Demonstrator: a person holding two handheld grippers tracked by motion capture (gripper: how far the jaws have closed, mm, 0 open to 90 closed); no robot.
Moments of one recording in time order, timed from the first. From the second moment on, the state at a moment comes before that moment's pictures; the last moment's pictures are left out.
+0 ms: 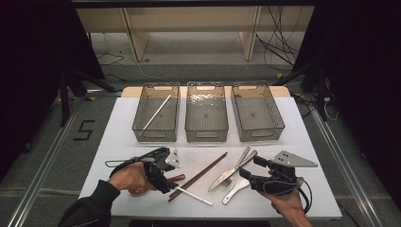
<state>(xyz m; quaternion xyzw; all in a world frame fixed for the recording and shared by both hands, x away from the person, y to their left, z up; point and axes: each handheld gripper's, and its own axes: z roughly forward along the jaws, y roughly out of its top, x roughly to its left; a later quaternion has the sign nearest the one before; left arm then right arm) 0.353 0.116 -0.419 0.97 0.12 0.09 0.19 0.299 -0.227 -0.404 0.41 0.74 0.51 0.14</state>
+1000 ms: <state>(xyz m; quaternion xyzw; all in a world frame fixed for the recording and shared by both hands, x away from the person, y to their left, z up) 0.360 0.104 -0.458 0.99 0.05 0.05 0.11 0.299 -0.226 -0.403 0.41 0.75 0.50 0.14</state>
